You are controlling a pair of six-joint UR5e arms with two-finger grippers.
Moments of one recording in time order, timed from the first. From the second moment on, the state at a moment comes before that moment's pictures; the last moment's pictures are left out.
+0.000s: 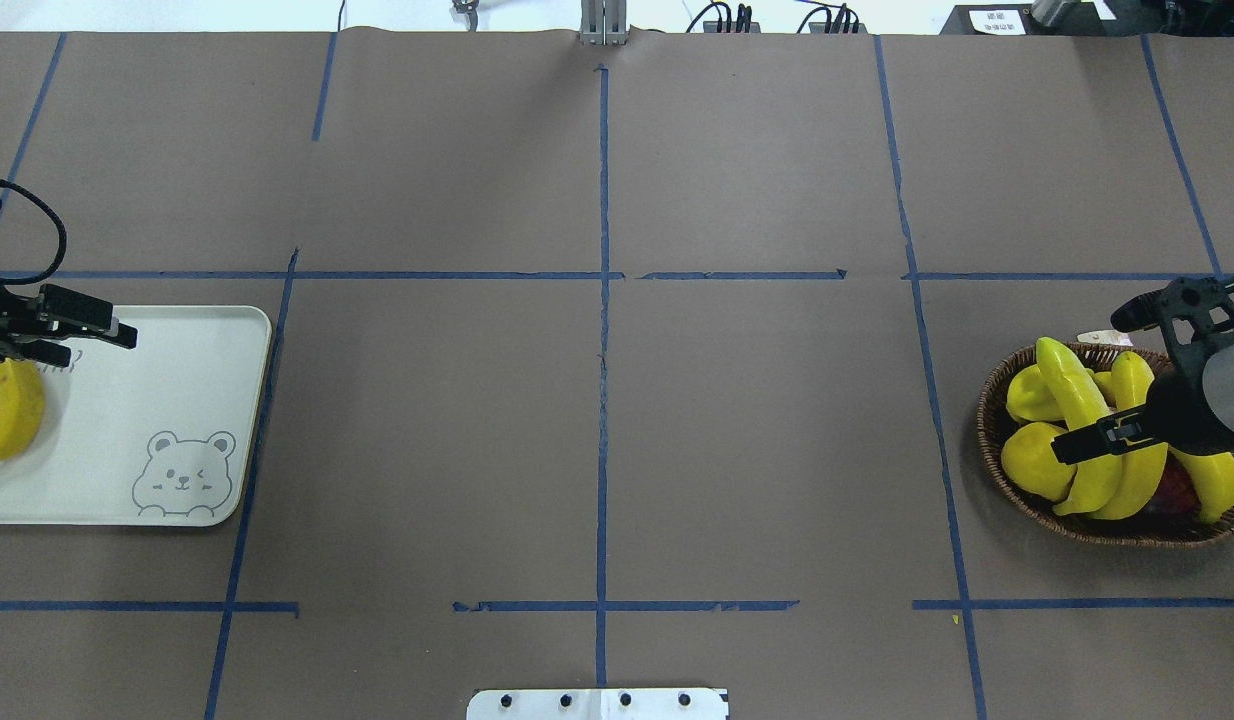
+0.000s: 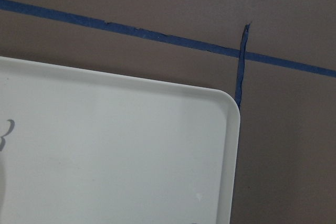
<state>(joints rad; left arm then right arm) -1.04 -1.52 -1.73 -2.33 -2.39 -1.09 0.78 -1.82 2.11 -1.25 2.03 0.71</state>
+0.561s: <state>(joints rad) -1.04 -1.52 -1.73 -2.33 -2.39 -1.09 0.78 -1.78 2.05 -1.25 2.04 0.71</state>
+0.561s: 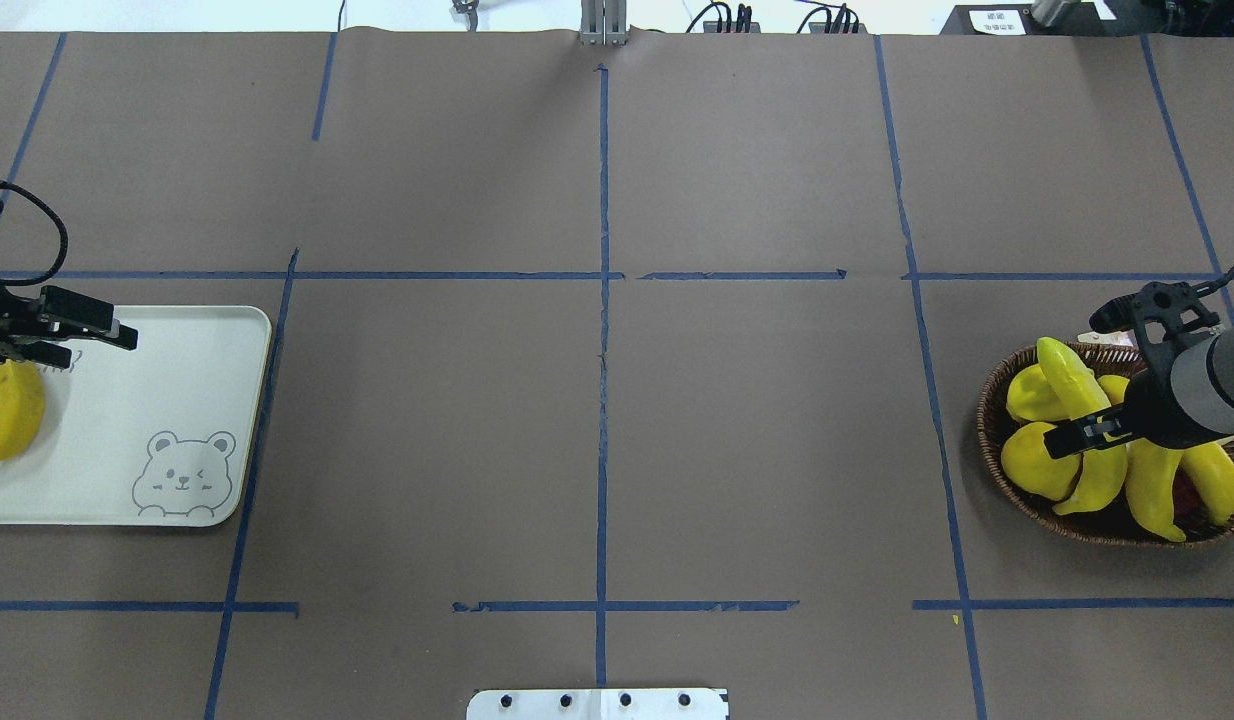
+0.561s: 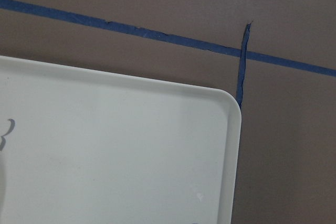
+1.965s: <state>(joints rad) -1.03 -1.52 -1.72 -2.33 -2.39 -1.09 0.76 -1.79 2.05 -1.27 2.04 0.71</state>
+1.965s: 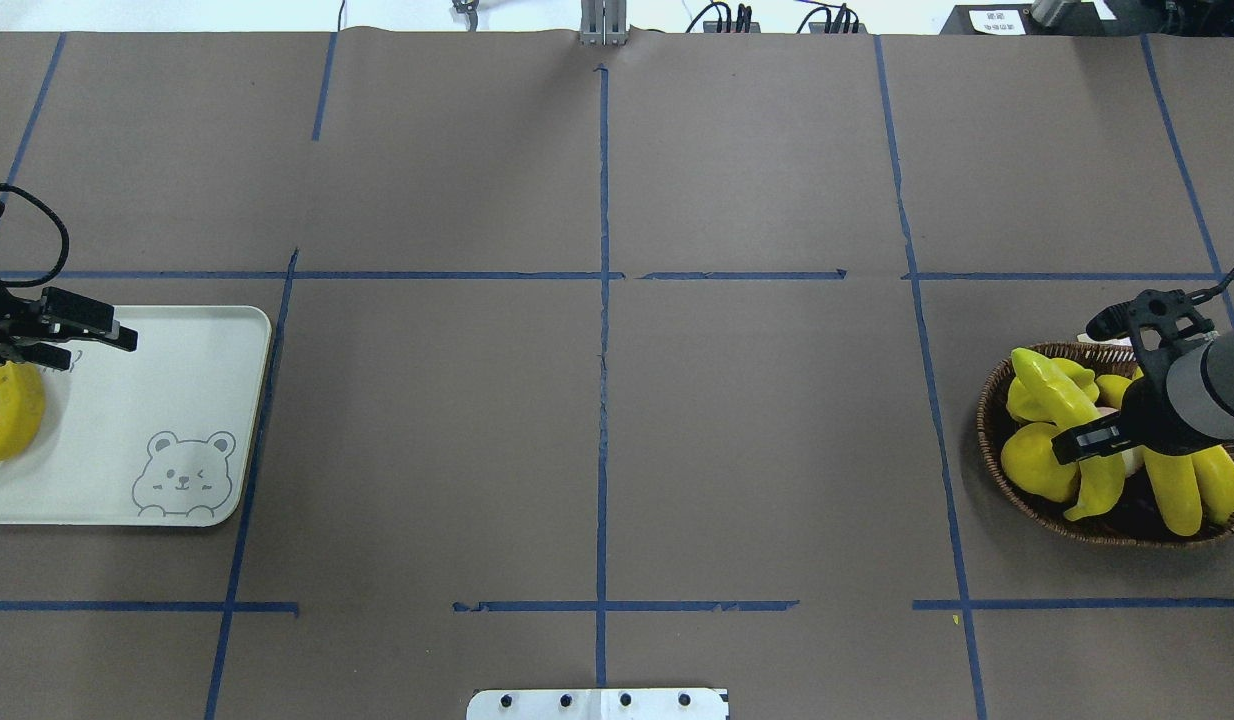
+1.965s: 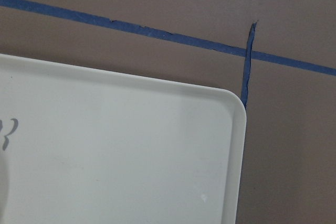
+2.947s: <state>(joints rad) -1.03 -1.52 -1.73 -2.34 -2.39 -1.09 0.77 -1.78 2.14 -1.26 2.11 0.73</state>
